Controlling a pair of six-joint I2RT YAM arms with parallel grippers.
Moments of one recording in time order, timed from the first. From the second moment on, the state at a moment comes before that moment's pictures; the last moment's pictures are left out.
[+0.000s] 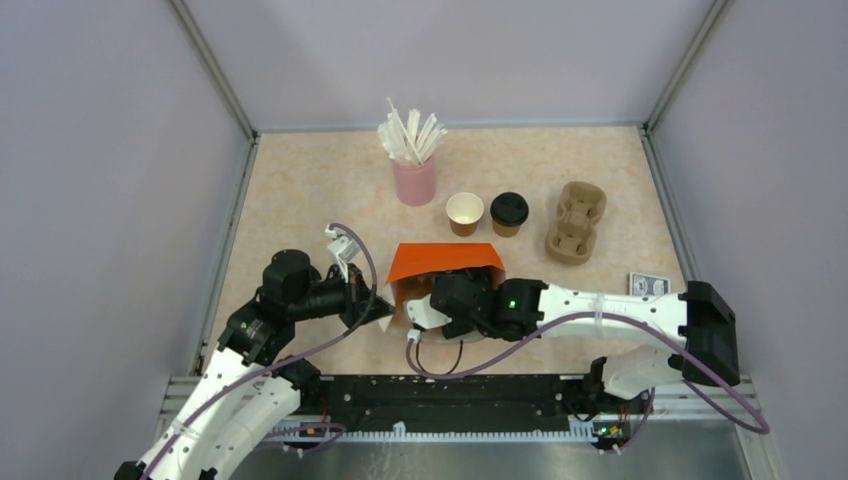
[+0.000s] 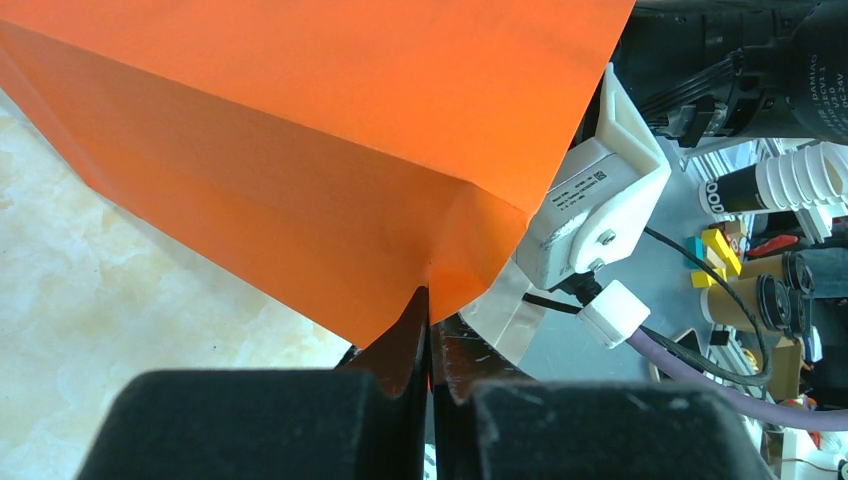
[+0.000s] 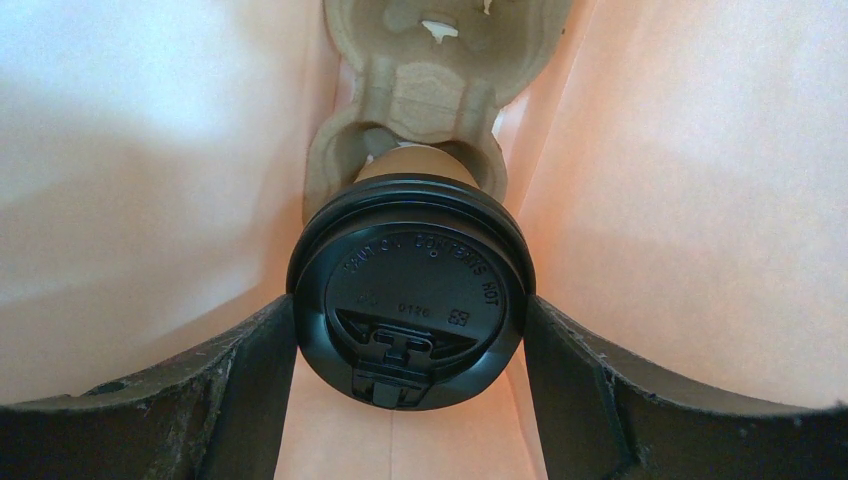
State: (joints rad) left arm -0.47 0.57 0.67 -0.58 0.68 -0.39; right arm 1.30 1.37 1.05 -0.66 0.52 -0.75
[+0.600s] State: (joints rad) left arm -0.47 0.57 0.67 -0.56 0.68 -0.39; right arm 1.30 1.37 1.03 -0.63 0.50 -0.78
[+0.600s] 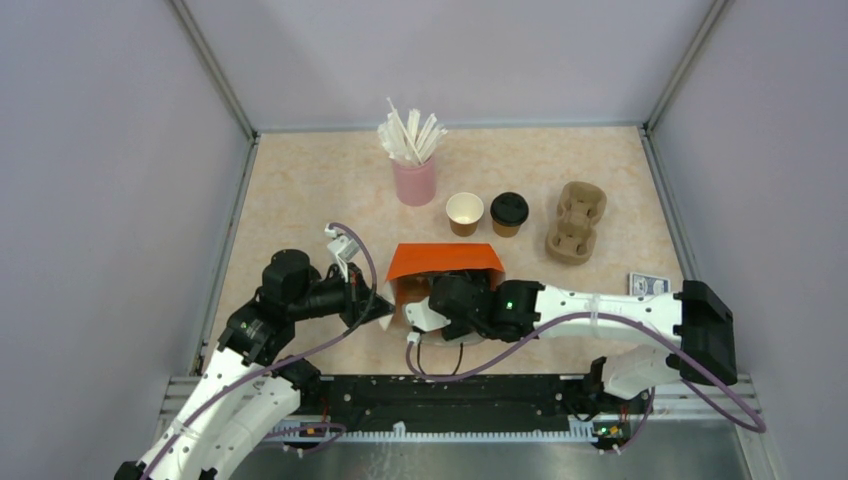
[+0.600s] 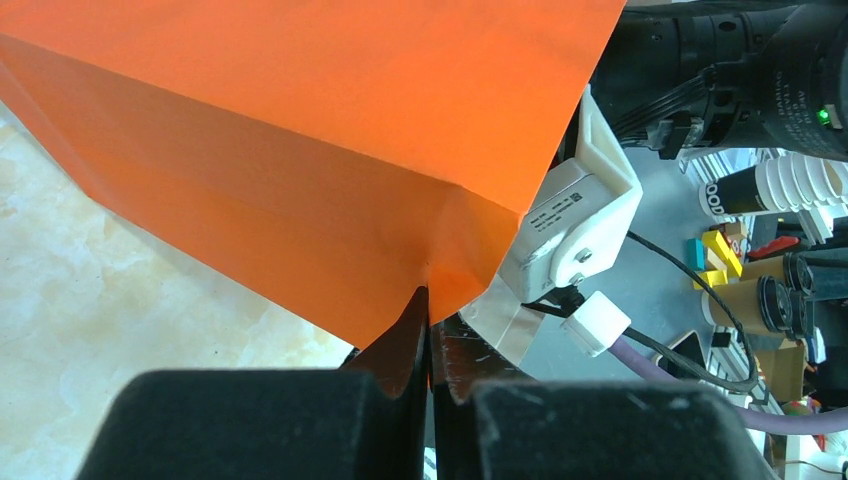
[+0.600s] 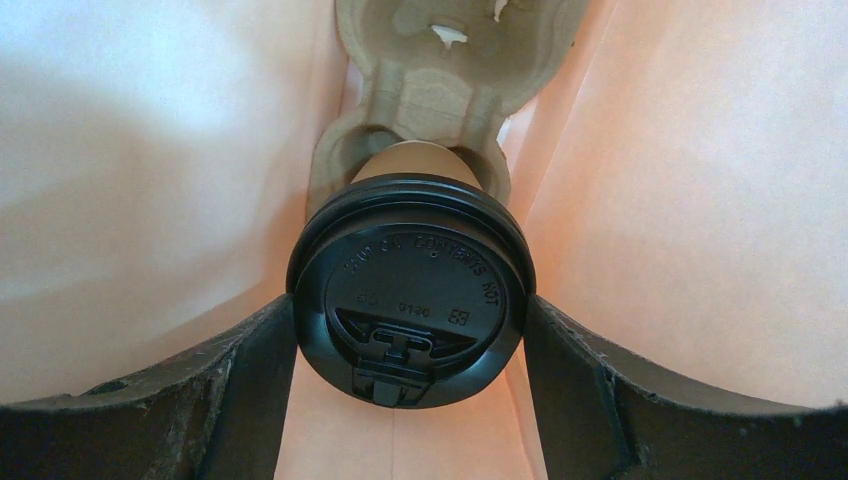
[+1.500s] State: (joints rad) left arm -0.47 0.57 0.67 -0.55 0.70 -0.40; right arm 1.30 1.38 1.05 -0.67 0.50 -0.79
